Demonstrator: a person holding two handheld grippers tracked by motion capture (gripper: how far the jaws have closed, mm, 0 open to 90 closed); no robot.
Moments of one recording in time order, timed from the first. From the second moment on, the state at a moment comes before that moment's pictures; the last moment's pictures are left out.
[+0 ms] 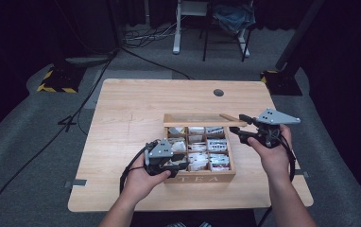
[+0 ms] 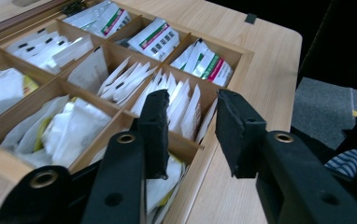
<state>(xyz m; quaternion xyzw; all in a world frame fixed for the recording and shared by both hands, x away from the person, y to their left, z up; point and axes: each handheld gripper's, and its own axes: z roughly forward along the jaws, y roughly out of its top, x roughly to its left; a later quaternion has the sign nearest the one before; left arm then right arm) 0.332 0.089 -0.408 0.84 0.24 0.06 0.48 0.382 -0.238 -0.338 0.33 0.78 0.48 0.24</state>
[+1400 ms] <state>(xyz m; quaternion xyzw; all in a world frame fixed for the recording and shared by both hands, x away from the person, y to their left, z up) 0.359 0.038 -0.443 0.89 0.23 0.00 0.40 0.382 -0.238 -0.340 0.32 0.78 0.48 0.24</state>
